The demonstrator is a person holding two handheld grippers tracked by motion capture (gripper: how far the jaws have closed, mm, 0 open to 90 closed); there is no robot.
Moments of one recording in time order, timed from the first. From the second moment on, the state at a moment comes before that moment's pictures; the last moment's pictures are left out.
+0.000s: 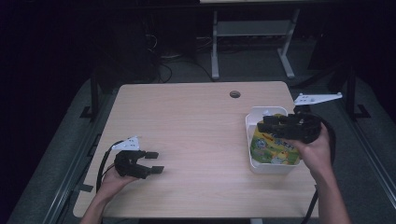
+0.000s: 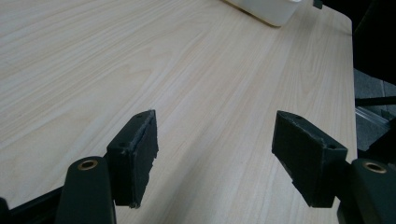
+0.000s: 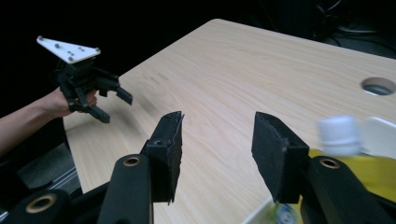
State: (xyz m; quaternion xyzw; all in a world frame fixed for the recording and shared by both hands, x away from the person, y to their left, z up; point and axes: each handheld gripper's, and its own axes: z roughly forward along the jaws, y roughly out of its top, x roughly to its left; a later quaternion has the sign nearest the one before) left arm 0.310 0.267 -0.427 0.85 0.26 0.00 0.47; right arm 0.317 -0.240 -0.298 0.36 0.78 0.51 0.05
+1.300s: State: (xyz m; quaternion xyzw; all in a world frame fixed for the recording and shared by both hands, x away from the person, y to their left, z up) left arm 0.308 0.268 -0.425 0.84 0.25 0.00 0.47; right arm 0.310 -0.119 -0.356 0.30 0.83 0.47 -0.01
